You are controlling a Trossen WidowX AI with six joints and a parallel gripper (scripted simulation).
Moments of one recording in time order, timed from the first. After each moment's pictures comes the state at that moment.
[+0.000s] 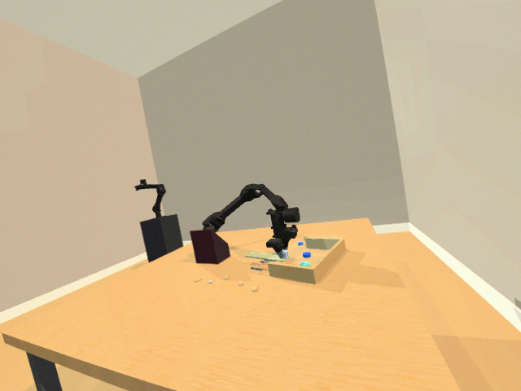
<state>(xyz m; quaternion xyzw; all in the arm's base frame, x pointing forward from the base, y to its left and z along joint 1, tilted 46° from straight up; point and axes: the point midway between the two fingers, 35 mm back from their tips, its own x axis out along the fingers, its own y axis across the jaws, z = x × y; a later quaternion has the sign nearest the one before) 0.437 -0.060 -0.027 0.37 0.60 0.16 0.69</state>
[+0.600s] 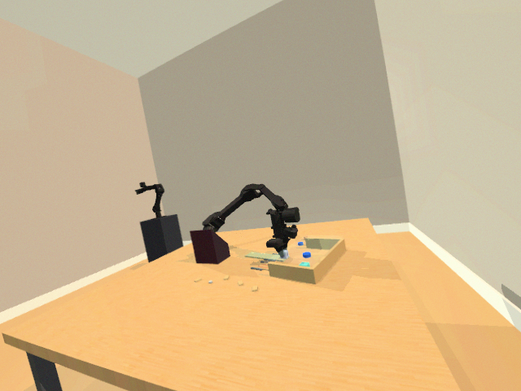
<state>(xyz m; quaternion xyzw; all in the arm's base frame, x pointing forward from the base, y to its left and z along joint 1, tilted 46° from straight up) 0.437 -0.060 -0.027 0.37 0.60 0.16 0.69</state>
